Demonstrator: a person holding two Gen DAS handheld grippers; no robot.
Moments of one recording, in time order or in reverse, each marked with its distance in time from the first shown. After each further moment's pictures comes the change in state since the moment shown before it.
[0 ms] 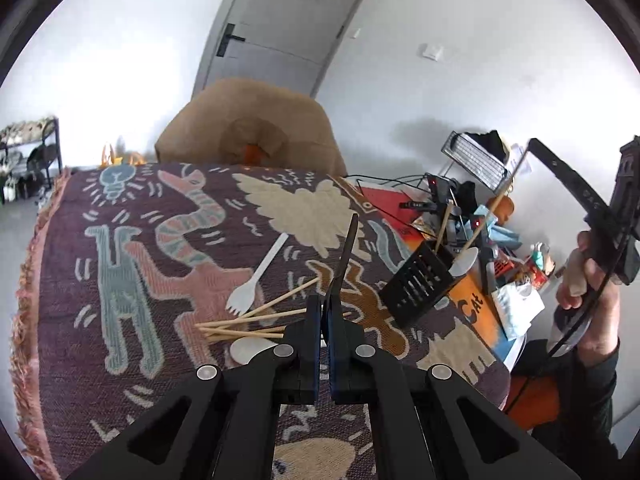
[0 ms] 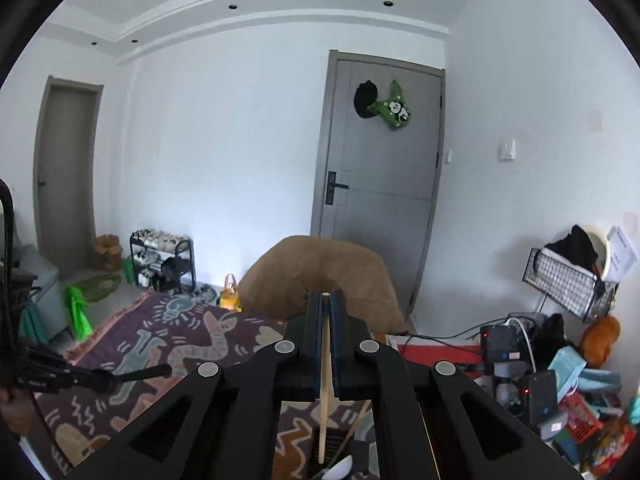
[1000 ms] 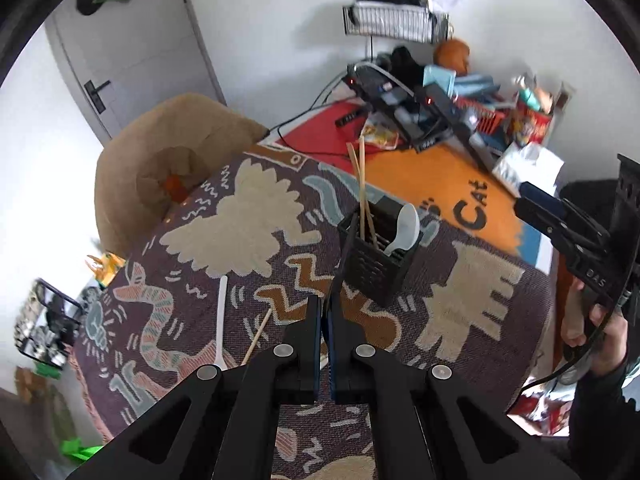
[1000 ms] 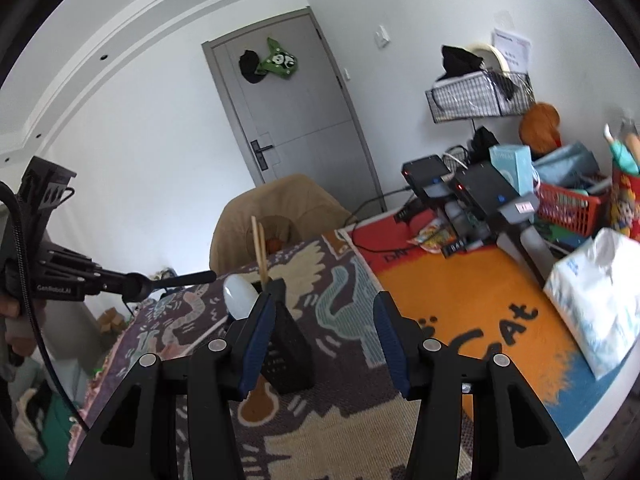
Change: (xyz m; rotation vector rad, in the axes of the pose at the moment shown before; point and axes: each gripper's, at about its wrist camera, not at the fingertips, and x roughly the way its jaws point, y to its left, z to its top) left arm 0.093 -0.165 0.058 0.611 0.353 0.140; right arm -0.069 -0.104 -0.163 0.493 0.123 -0.085
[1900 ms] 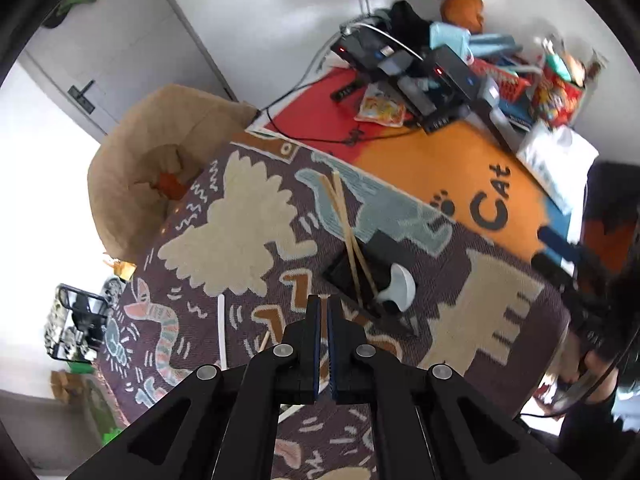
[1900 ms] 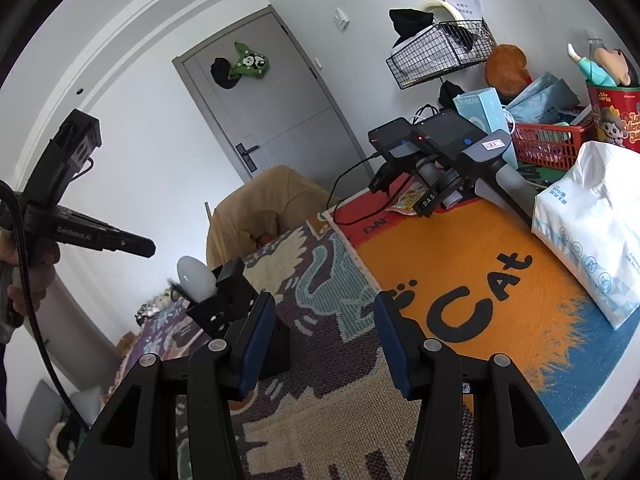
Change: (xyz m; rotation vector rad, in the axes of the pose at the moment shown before) left arm 0.044 -0.033 0.077 0.041 0.176 0.070; right arm 0.012 -0.051 -0.027 0.145 0.023 0.033
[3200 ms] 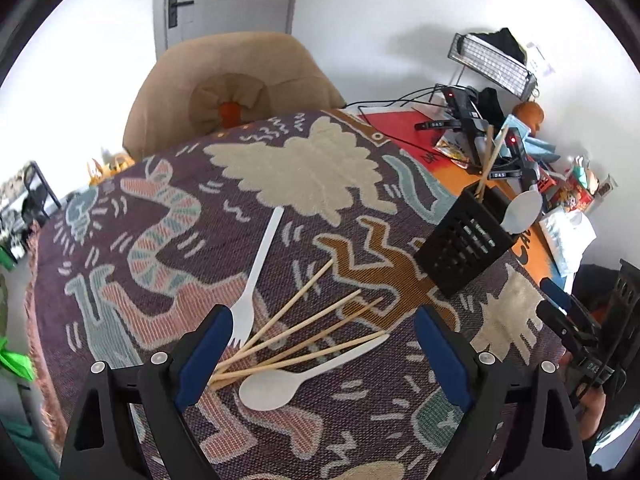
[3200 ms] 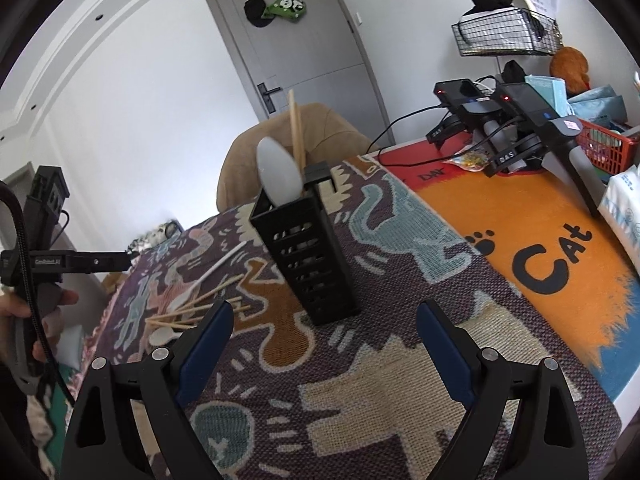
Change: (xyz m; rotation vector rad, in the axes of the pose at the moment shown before) left arm 0.047 0.130 -0.177 -0.446 -0.221 -0.190; right arm 0.043 0.090 -0.049 -0.160 0.173 -0.029
